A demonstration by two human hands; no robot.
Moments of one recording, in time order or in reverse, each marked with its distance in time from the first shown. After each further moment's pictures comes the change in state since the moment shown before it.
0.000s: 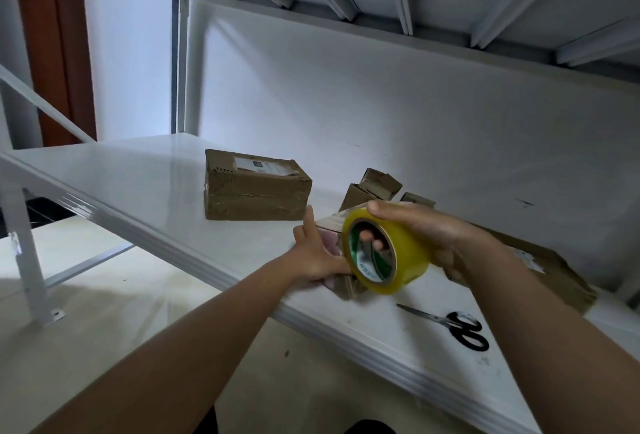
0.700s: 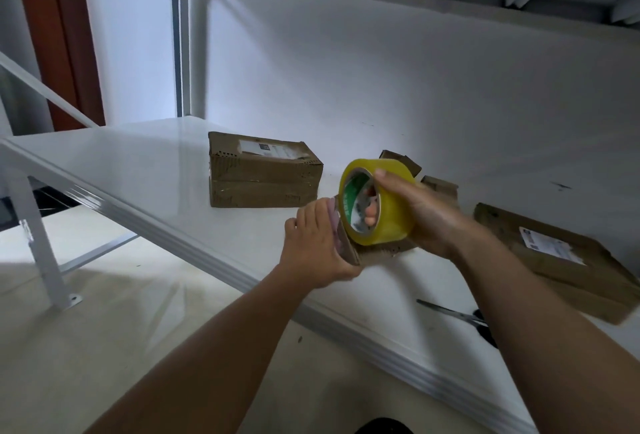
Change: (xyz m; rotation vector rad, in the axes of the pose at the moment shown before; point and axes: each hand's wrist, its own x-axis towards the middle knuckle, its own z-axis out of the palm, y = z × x) left_hand 0.015 -0.029 0.012 0.733 0.493 0.325; right_hand 0.050 0.016 0.006 0.210 0.085 -0.104
